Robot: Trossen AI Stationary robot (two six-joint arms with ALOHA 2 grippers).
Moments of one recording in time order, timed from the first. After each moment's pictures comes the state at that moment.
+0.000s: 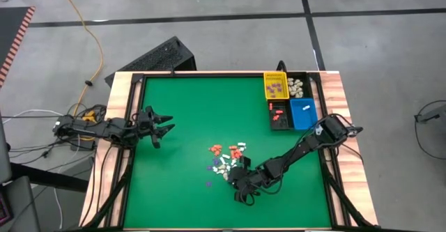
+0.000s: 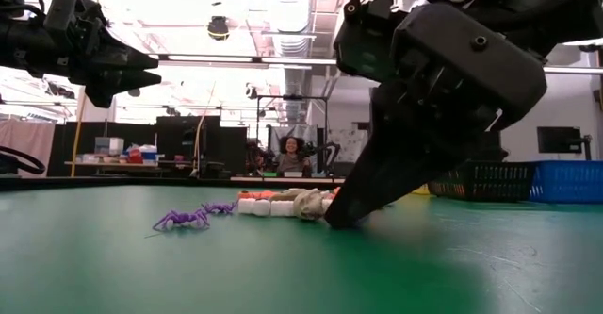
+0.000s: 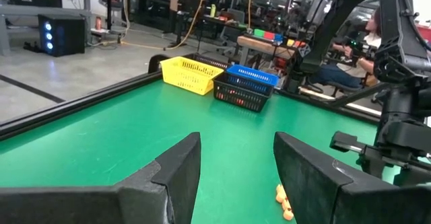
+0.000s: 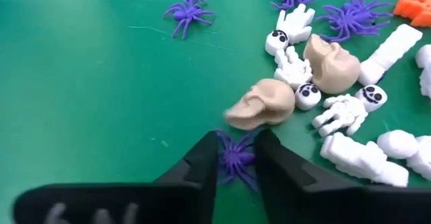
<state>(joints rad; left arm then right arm) -0.16 0.03 0.02 0.07 -0.50 -0.21 0.51 1.95 1.07 0.05 0.36 0.60</state>
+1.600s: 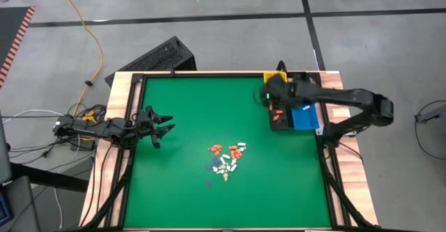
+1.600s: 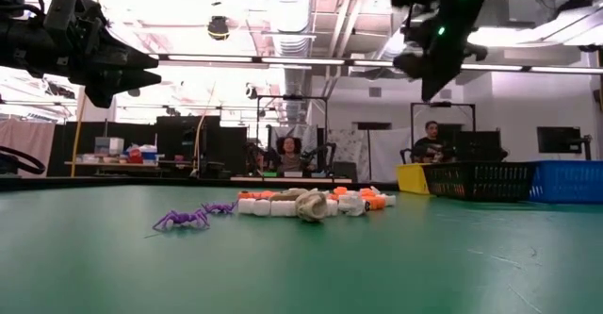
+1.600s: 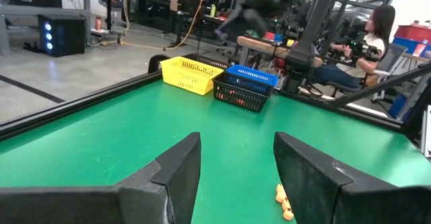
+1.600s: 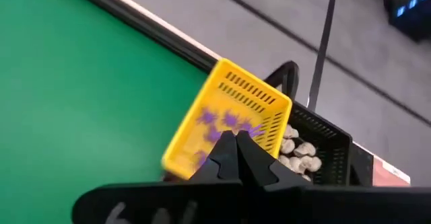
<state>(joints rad) -0.16 0.03 0.02 0.07 -0.51 -0.21 -0.34 1.30 1.06 -0.83 0.74 0.50</state>
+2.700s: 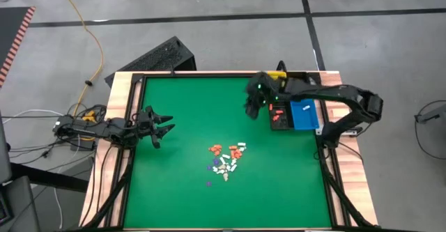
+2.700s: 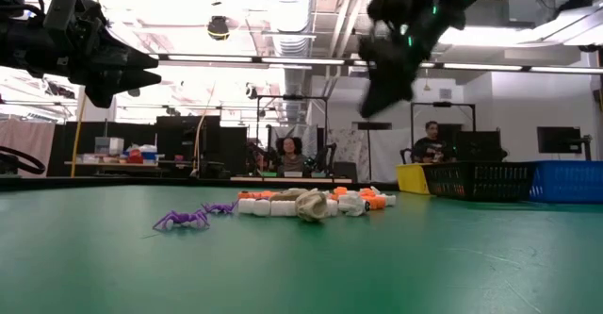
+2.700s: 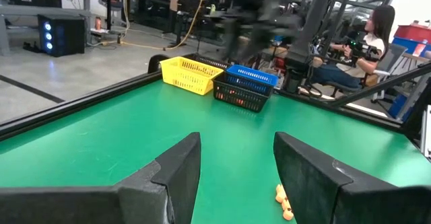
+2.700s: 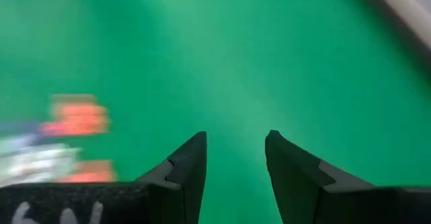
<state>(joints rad) -0.16 0.03 0.02 0.07 -0.50 -0.21 -0.35 1.43 1.06 -0.41 -0.14 0.10</state>
